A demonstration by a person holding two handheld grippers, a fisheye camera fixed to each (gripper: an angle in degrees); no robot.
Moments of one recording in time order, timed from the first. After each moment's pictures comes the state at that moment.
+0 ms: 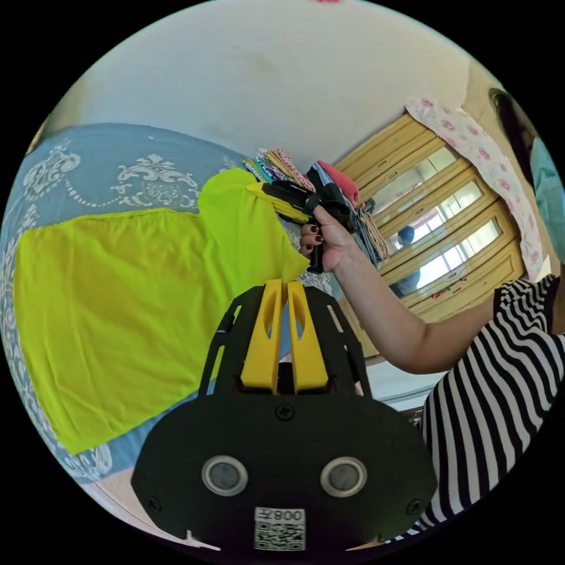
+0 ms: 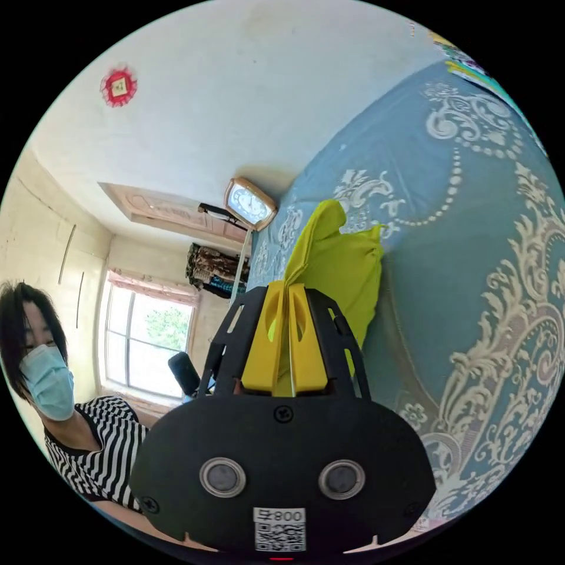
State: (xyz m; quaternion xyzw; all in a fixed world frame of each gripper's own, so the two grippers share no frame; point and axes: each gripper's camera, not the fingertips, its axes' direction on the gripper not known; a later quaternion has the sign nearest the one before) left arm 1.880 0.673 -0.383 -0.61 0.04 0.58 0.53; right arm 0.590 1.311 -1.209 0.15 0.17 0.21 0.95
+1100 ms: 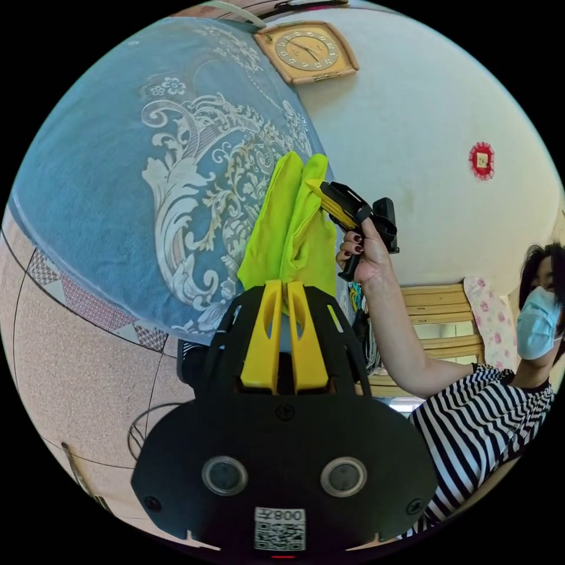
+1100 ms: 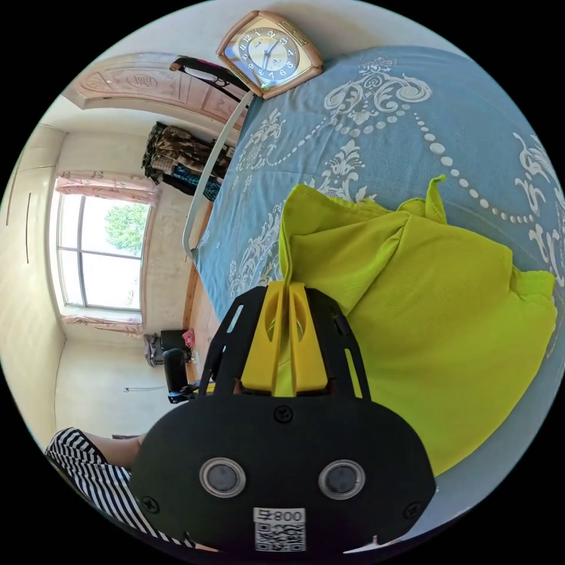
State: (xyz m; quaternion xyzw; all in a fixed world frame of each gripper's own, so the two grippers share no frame) left arm 2.023 0.395 -0.468 -0.49 -0.09 0.35 0.79; right arm 0.842 1.268 -0.867 -0.15 0.23 0.17 0.95
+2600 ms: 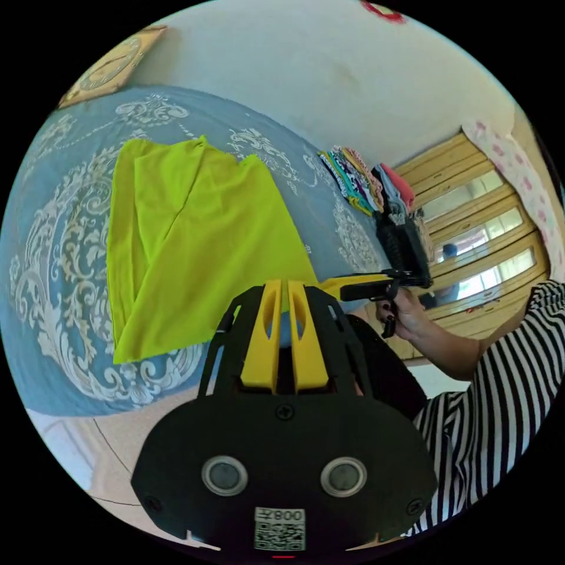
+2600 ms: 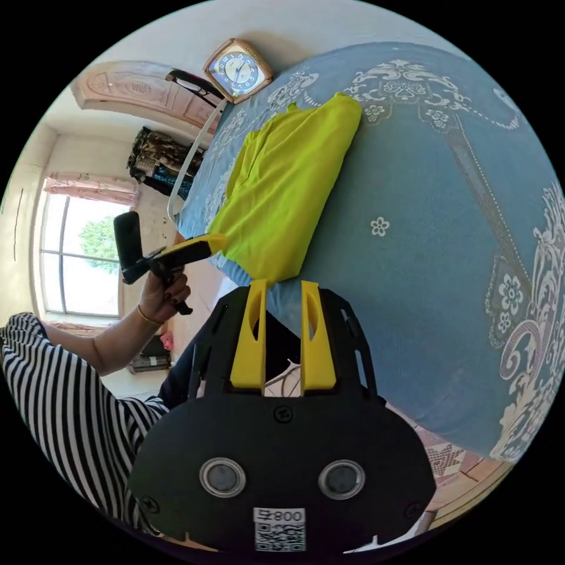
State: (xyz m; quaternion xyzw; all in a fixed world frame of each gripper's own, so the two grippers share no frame) left arm 2.040 0.580 -0.523 -0.56 -0.09 0.61 0.55; right arm 0.876 1.547 -1.020 -0.11 0.30 0.18 0.93
